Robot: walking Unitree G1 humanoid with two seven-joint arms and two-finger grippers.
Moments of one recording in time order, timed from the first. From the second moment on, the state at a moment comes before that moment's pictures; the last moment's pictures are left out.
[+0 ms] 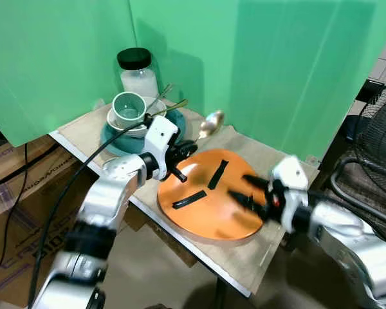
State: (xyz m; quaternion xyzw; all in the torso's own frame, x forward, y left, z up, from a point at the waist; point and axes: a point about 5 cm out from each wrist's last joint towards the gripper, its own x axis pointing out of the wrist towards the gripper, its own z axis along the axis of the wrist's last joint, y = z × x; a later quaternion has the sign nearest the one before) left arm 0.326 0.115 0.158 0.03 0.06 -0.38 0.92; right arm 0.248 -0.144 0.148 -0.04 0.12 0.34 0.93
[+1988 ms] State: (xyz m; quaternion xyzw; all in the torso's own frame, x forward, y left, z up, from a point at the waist) left arm 0.240 0.151 0.172 0.05 -0.01 -0.11 0.99; right arm 0.236 -0.134 0.156 0.03 0.05 0.11 0.99
